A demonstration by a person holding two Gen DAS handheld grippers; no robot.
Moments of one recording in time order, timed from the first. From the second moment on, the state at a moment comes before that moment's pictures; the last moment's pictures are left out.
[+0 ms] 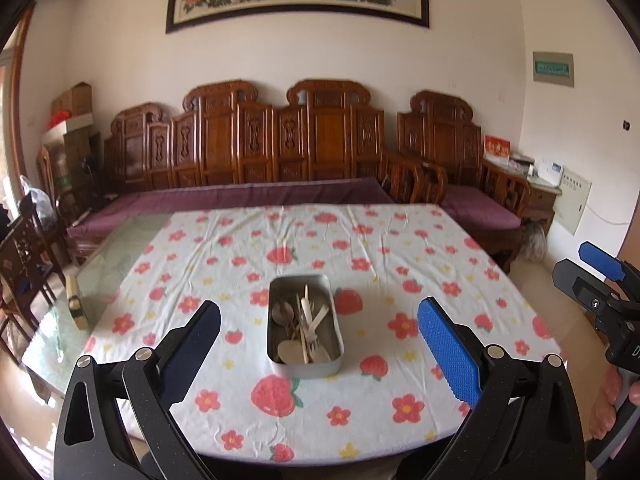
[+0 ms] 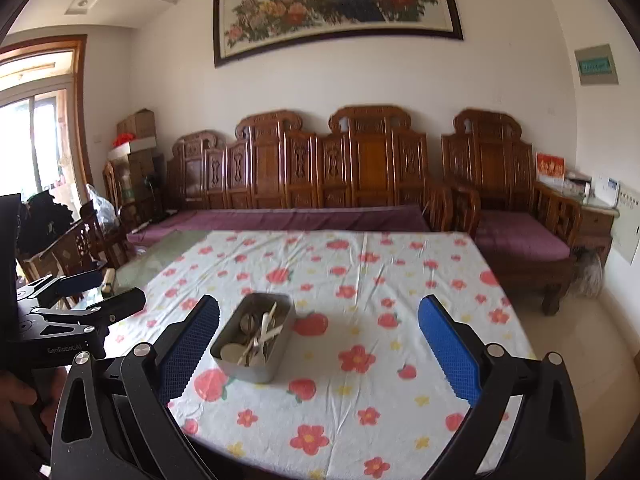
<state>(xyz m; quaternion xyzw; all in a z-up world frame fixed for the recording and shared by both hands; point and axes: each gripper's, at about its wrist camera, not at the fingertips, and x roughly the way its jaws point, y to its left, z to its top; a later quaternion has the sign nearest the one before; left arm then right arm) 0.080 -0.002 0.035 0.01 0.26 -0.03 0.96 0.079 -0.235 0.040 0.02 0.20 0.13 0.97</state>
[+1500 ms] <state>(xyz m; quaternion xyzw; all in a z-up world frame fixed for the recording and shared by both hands) 0.054 -0.001 0.065 0.00 0.22 -0.02 0.97 0.062 -0.232 0.054 0.02 0.19 0.12 0.97</state>
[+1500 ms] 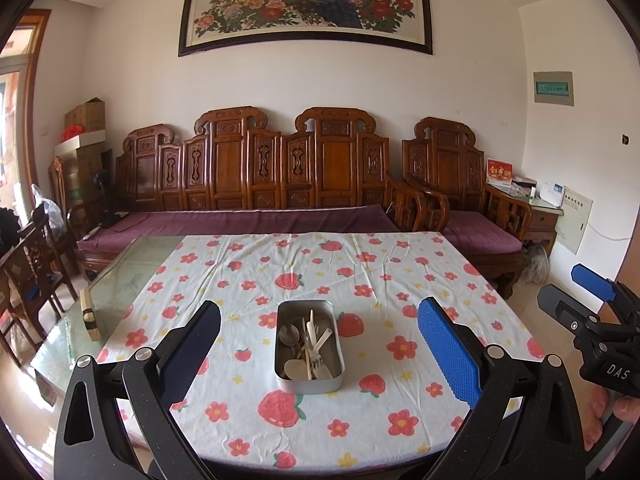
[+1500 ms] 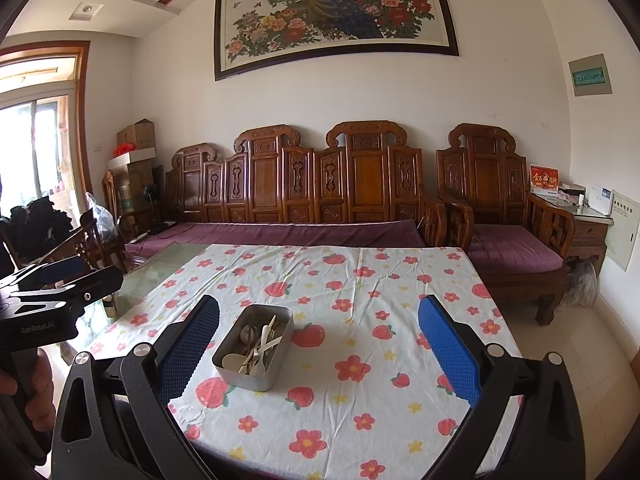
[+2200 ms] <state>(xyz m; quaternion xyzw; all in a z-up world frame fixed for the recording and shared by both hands) 0.054 -0.001 0.065 0.00 0.22 -0.02 0.97 0.062 -0.231 0.049 0.02 0.19 0.12 0.97</state>
